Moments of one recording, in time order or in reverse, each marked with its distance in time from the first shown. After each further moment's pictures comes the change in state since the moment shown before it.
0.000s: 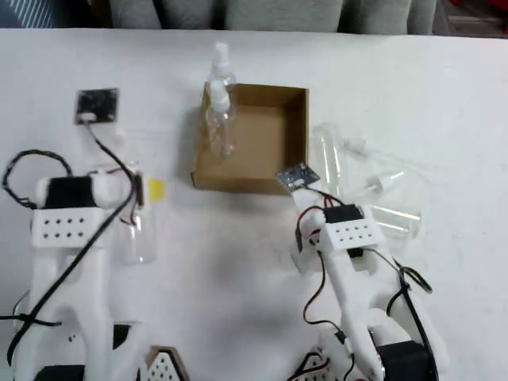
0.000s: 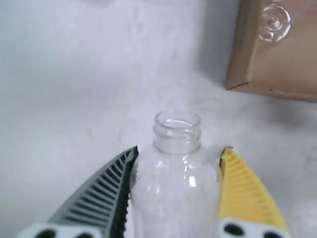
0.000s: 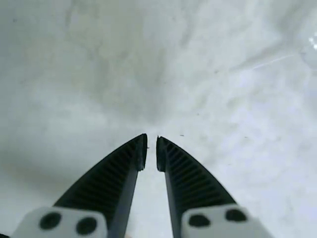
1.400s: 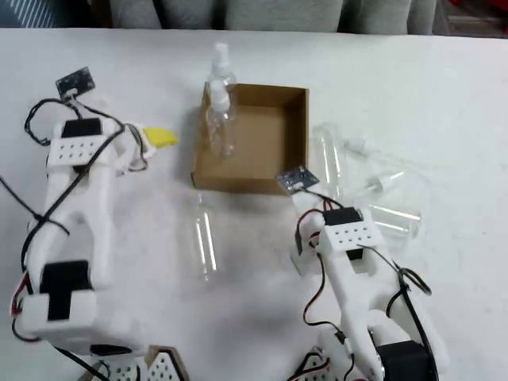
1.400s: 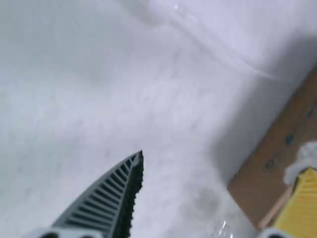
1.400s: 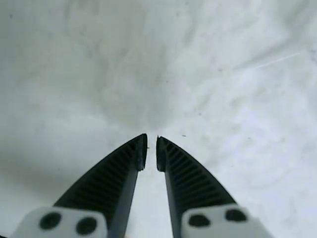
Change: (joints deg) left arm -3.9 37.4 -22.9 -8.4 24.6; right arm -0.1 0.0 1.6 -1.4 0.3
